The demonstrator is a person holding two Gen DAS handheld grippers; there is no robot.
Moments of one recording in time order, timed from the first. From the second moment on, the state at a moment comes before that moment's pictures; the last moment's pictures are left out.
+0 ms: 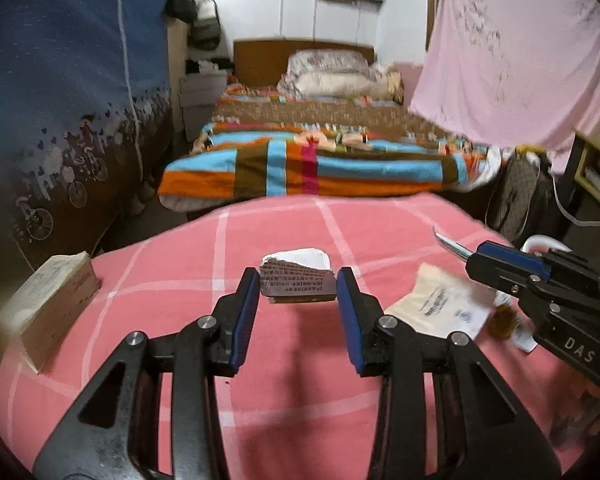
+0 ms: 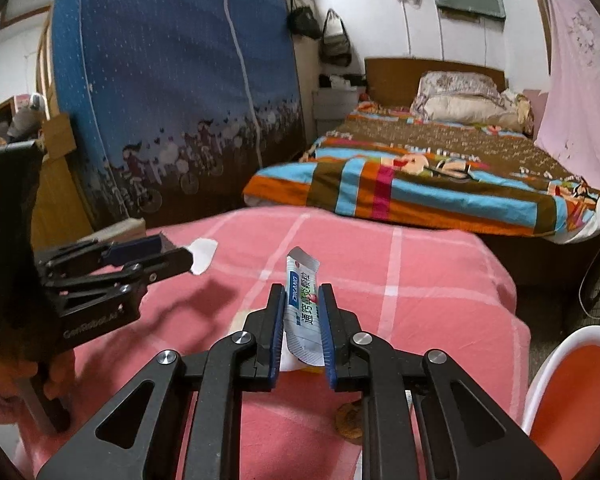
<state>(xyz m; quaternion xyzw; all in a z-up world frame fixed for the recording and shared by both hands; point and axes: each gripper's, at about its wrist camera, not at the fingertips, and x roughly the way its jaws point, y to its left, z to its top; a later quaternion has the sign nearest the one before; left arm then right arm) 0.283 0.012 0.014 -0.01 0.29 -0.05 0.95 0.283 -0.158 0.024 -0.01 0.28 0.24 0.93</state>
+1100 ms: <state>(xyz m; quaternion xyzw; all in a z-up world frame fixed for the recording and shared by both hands) 0.222 -0.050 0.048 -0.04 0.18 -0.12 0.98 0.244 -0.247 0.044 0.05 0.22 0.20 0.96</state>
